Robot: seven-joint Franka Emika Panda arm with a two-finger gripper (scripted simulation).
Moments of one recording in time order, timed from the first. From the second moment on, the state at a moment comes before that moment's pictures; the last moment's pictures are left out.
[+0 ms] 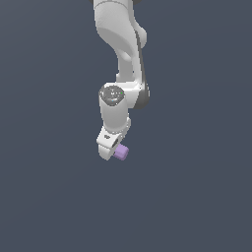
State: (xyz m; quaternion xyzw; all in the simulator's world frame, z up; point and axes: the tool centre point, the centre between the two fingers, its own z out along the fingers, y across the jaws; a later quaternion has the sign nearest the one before) arm 0.004 -0.038 0.091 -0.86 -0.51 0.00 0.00
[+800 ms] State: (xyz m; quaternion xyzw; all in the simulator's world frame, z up) arm 0.002 -0.039 0.049 -0.86 -0.52 0.00 0.00
